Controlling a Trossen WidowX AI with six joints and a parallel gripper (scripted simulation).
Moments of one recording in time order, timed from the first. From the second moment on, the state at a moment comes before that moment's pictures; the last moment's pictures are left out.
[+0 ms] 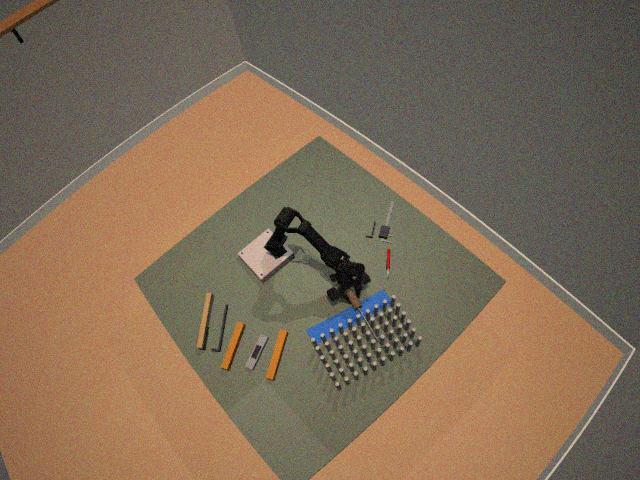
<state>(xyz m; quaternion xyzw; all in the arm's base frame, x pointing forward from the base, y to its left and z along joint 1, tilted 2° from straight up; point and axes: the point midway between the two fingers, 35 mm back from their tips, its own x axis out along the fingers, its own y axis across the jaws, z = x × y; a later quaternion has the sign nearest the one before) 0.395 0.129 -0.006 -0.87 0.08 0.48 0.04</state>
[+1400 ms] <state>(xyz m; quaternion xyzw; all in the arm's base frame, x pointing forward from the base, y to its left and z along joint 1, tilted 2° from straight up) 0.380 0.125 -0.014 -0.87 0.07 0.48 0.04</state>
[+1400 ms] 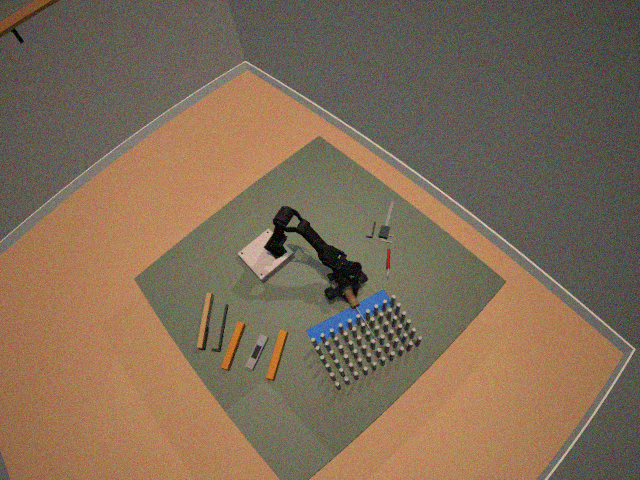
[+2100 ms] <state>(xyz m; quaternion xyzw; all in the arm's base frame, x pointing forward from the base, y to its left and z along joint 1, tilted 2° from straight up) 0.367 0.125 -0.014 -0.87 0.08 0.48 0.04</state>
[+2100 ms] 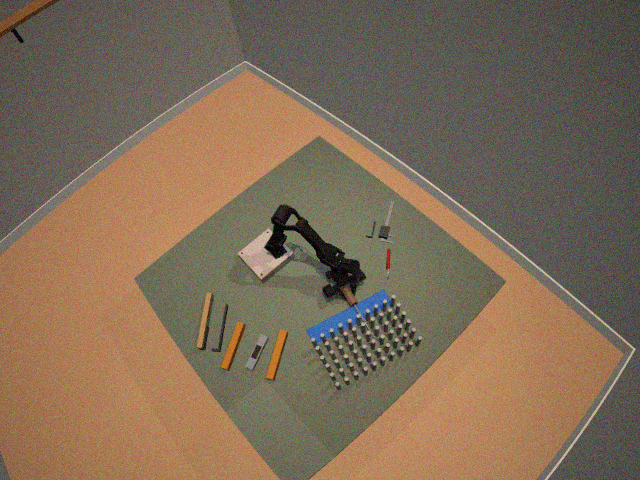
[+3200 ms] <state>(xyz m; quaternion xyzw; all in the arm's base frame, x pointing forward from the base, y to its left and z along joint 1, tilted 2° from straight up) 0.344 0.128 -0.014 -0.87 0.08 0.48 0.04</state>
